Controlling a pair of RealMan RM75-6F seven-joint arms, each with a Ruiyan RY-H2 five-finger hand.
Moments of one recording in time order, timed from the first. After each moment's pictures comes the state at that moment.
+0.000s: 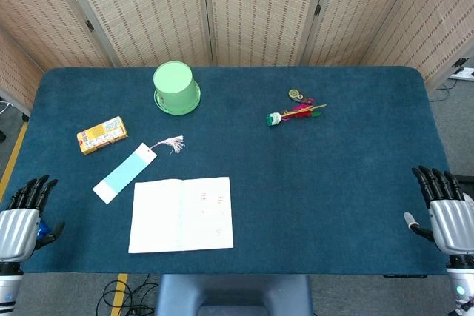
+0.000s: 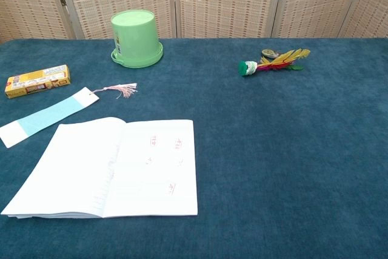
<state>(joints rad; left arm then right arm) -0.11 -1.14 -0.05 -1.64 1.48 1.49 0.19 0.06 -1.11 0.07 -1.59 -1.49 1.50 -0.08</state>
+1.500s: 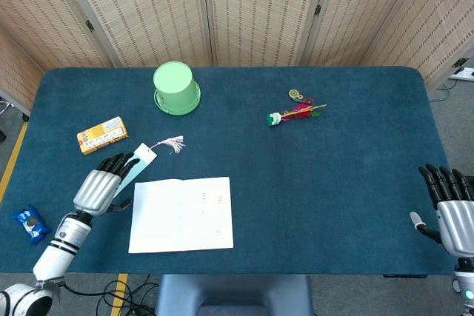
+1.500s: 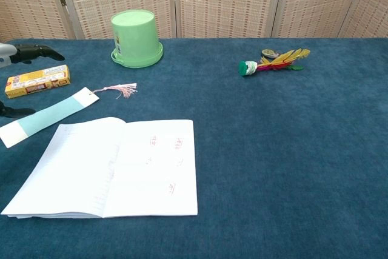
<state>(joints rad) -0.47 -1.28 -0.14 -1.58 1.37 1.05 0.28 0.05 -1.07 0.07 -1.62 -1.52 1.53 -0.08</state>
